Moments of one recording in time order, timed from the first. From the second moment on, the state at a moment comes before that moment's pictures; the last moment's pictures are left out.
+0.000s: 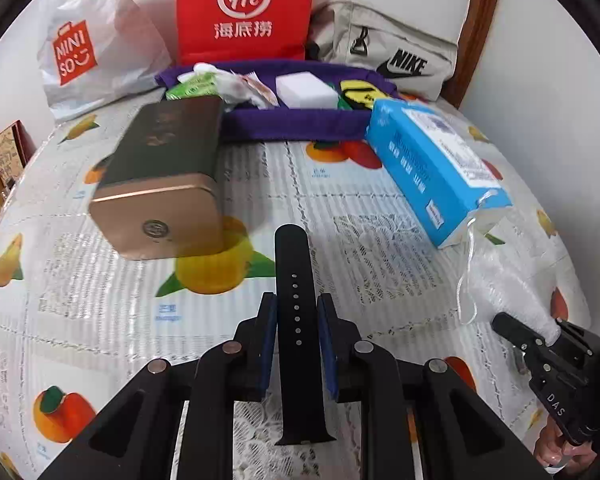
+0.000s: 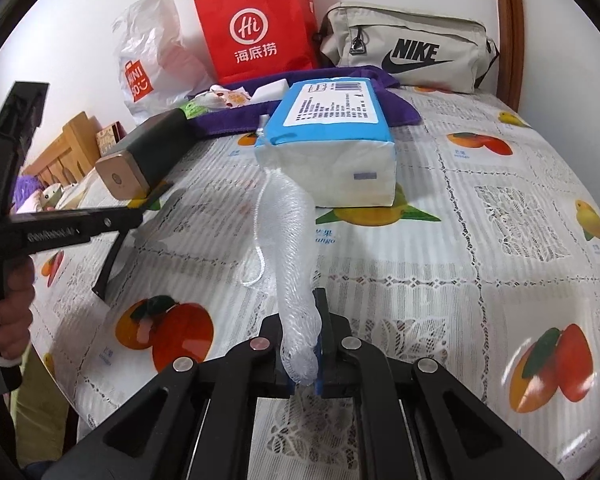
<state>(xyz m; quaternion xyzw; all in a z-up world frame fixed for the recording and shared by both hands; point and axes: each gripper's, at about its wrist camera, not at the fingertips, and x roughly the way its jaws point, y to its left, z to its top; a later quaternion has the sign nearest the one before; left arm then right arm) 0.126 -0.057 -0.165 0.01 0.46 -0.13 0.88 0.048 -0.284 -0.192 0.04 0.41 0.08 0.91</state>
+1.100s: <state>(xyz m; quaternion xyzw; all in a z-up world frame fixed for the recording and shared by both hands) 0.111 -0.007 -0.079 -0.04 0.39 -0.10 0.91 0.054 -0.280 -0.091 0.01 0.35 0.08 0.93</state>
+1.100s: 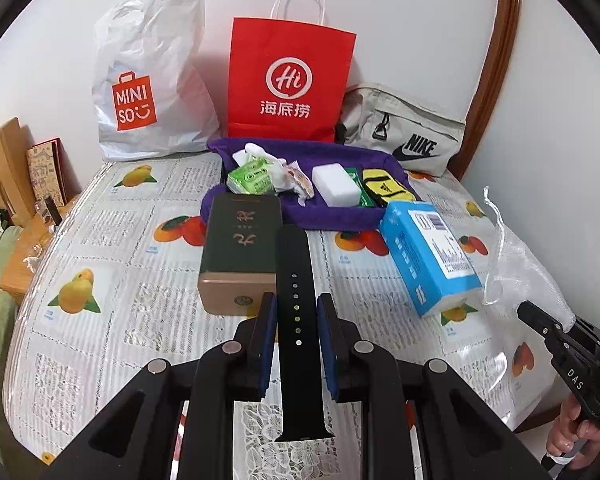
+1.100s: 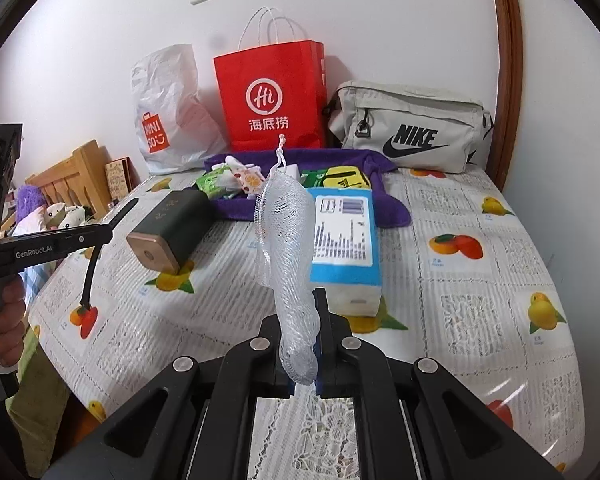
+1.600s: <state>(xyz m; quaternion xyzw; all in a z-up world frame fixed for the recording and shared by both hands) 0.143 -0.002 -0.063 -0.05 0.39 -0.10 0.91 0.087 -0.278 -0.067 0.01 0.34 0.08 0.94</state>
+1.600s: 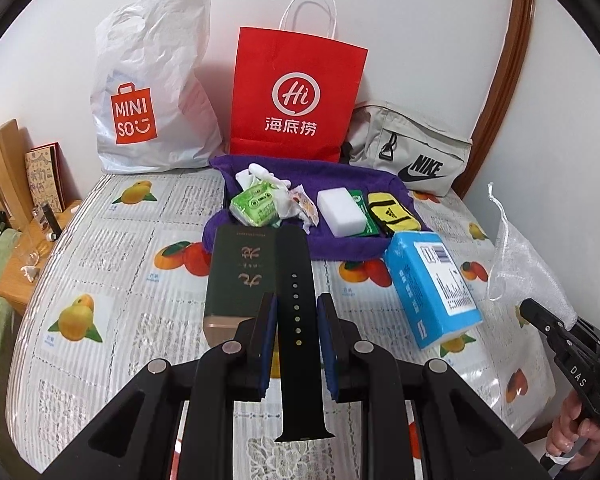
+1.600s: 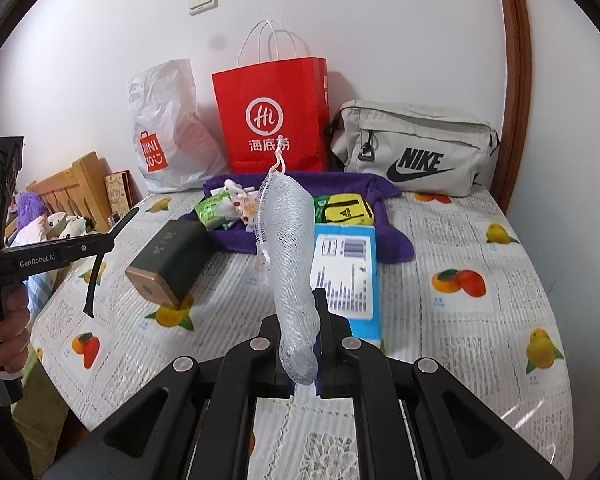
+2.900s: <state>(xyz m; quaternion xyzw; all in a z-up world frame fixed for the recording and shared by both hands) 0.262 0.001 -0.069 -0.05 0.40 -0.08 0.91 0.229 -0.283 -0.065 0.01 0.34 0.07 0.94</state>
